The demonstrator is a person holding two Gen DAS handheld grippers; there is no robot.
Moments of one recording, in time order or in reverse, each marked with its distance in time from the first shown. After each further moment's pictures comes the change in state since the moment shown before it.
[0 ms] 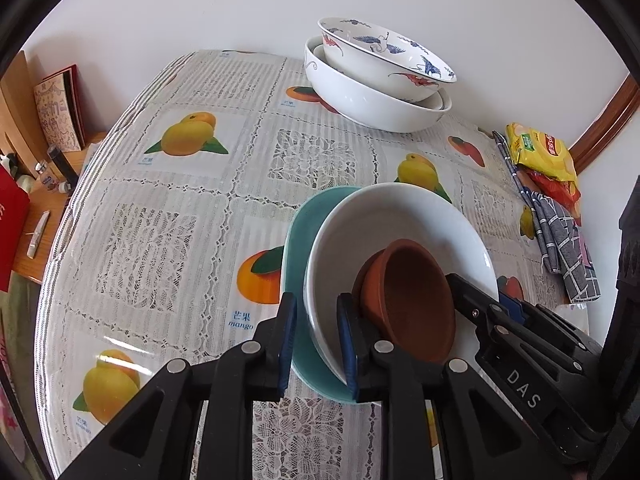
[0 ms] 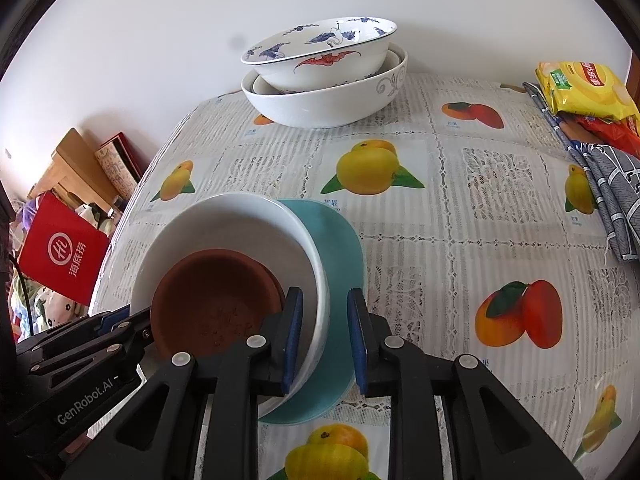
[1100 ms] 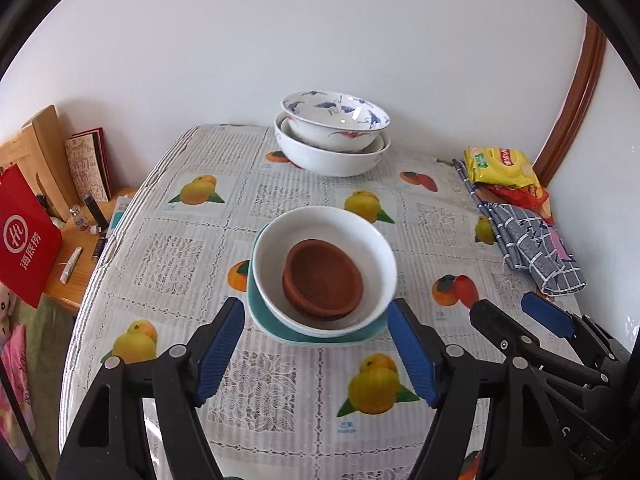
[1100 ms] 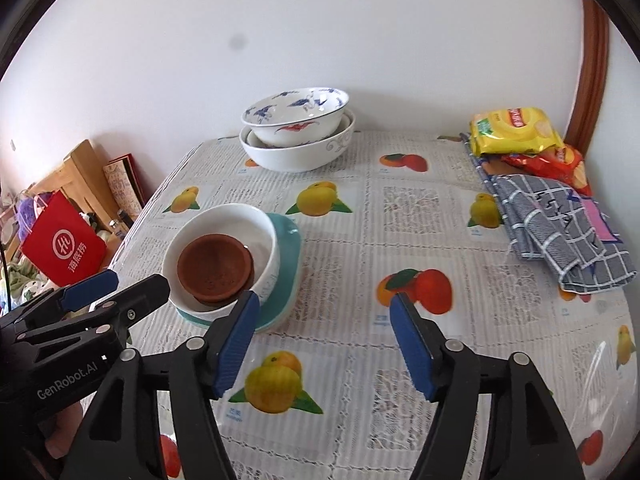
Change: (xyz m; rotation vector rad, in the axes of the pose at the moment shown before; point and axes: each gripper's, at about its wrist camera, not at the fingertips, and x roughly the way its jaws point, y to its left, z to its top) left arm -0.095 -0.062 -0.056 0.072 -0.242 0.054; right arm -0.130 -0.039 -0.056 -0.019 -0.201 -0.100
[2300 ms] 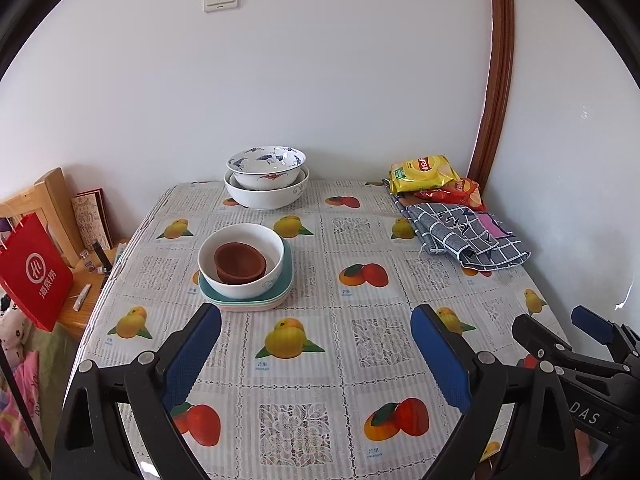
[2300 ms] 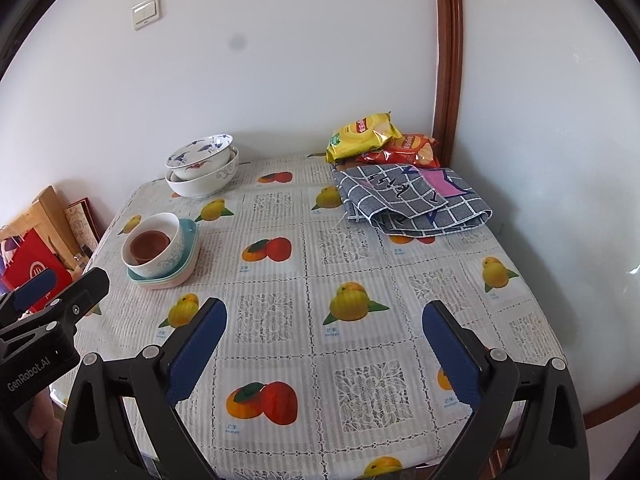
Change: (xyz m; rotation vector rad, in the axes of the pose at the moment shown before) left arm -0.116 -0.102 -0.071 0.132 -0.181 -0.007; right arm -0.149 -0.101 -0.081 0.121 -0.123 -0.197
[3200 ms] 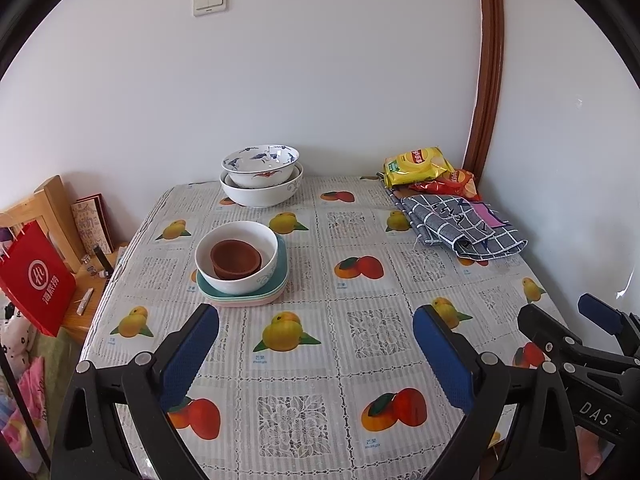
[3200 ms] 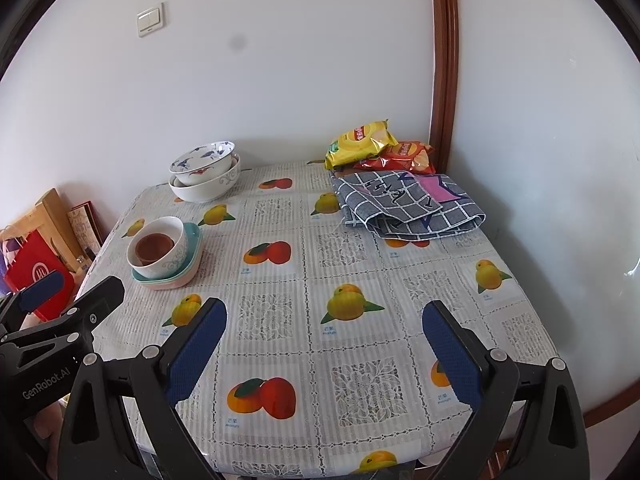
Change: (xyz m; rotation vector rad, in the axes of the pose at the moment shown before) left arm -0.004 -0.010 -0.005 0.039 0.010 0.009; right arm -0.014 -0.003 -0.003 -0.002 -0.018 0.002
